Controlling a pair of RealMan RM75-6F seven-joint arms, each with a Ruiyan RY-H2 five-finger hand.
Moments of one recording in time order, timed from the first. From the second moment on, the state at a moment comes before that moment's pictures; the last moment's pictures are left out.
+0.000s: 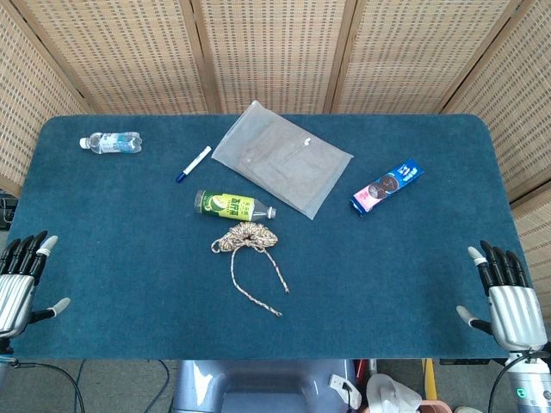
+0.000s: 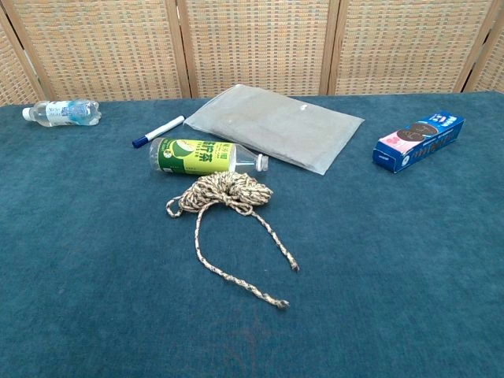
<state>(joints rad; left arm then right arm) -0.10 -1.14 -0.03 -1.59 1.54 1.50 0.08 0.06 -1.14 0.07 -1.65 -1.53 1.52 -0.14</state>
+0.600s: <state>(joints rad) -0.09 -1.14 -0.03 -1.58 1.52 1.50 0.05 0.11 -1.11 0.08 -1.72 -1.53 1.45 -0.16</state>
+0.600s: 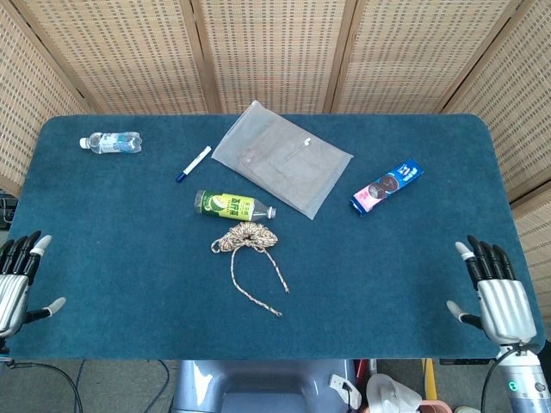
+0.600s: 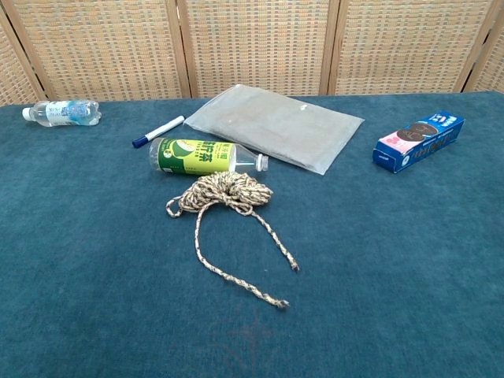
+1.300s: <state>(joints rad) -0.14 -1.20 -0.08 -1.58 1.41 1.42 0.19 0.67 -1.37 0.18 -1.66 -1.55 0.83 -0.32</state>
